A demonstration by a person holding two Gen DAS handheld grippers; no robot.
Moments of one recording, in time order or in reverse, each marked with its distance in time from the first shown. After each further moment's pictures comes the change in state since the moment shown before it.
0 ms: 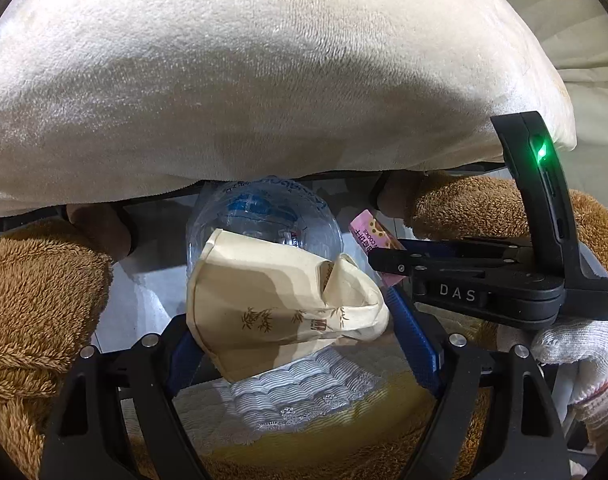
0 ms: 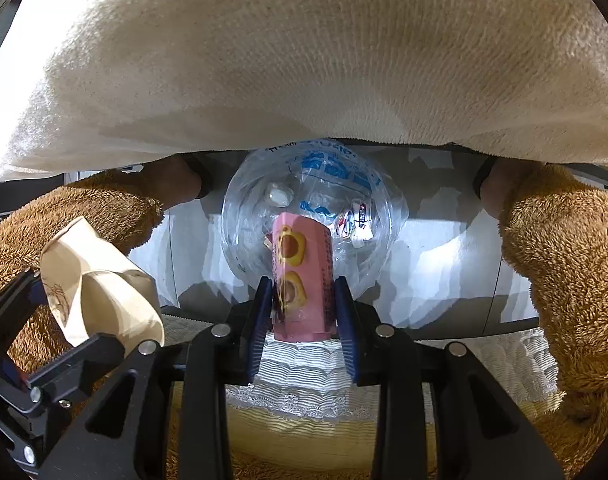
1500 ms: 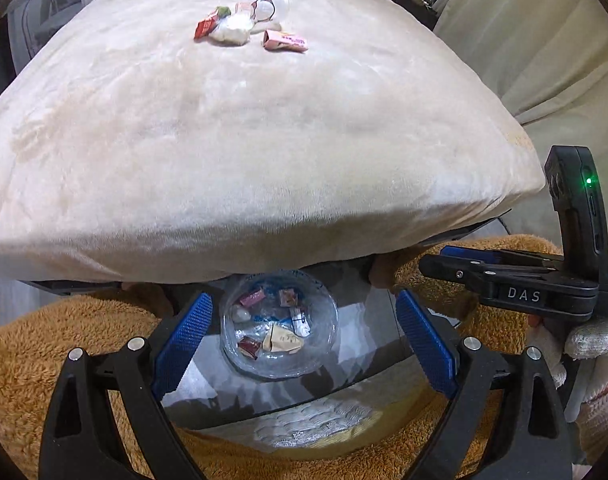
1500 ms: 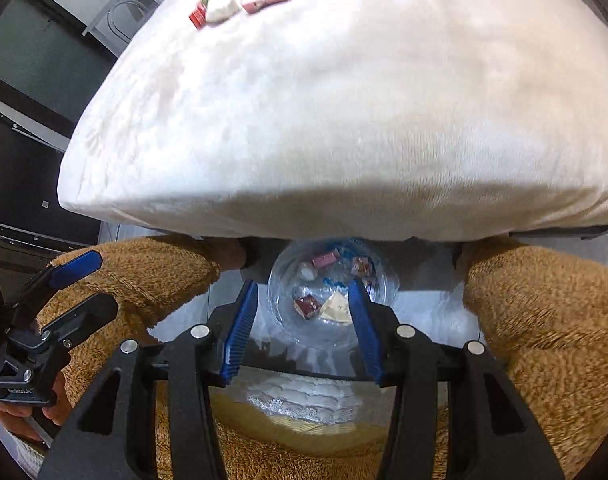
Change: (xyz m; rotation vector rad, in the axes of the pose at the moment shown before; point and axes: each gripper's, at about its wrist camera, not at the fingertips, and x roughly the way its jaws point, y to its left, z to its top) left arm -0.143 -0.030 -0.011 0.078 -0.336 0.057; right arm -0.162 0.024 -0.034 -0.071 -0.363 0.051
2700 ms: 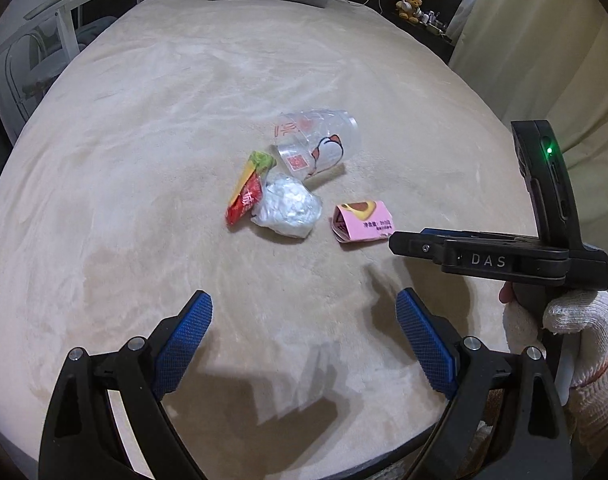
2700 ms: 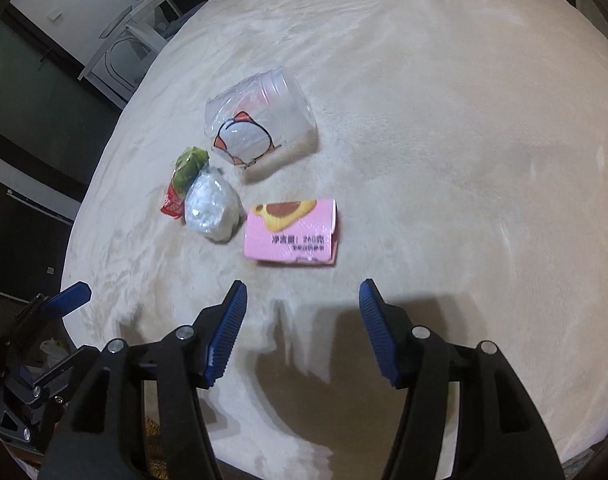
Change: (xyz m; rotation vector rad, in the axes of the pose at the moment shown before) left arm 0.041 0.086 0.244 0.037 -0.072 0.040; right arm 0.071 0.018 0.289 -0.007 -0.052 0.051
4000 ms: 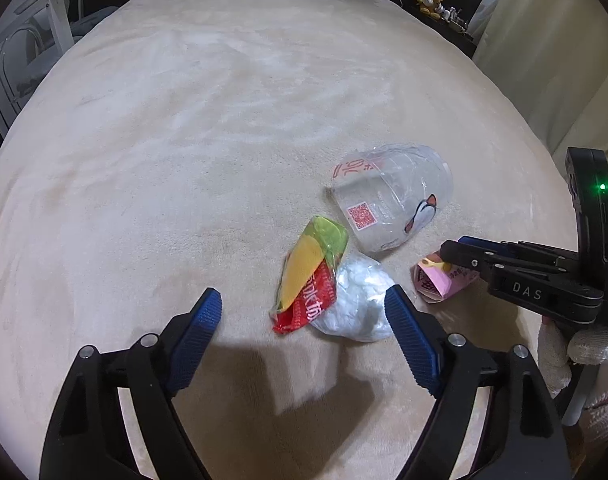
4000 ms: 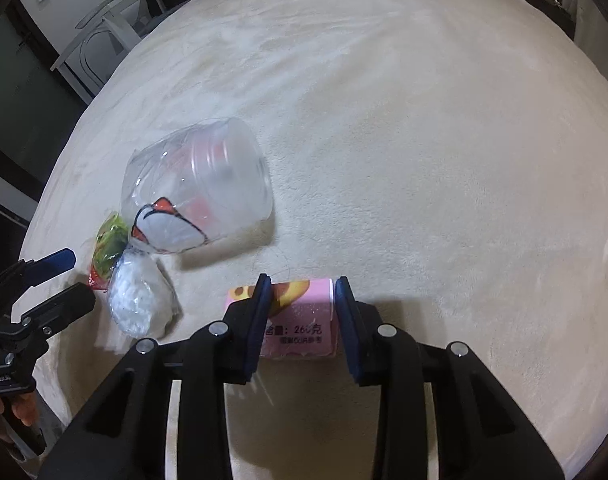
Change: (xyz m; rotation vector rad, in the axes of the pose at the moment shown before) left arm 0.073 0.047 0.065 -0.020 0.036 0.029; right arm 0.035 -0.017 0.052 -0.064 -0.037 -0.129
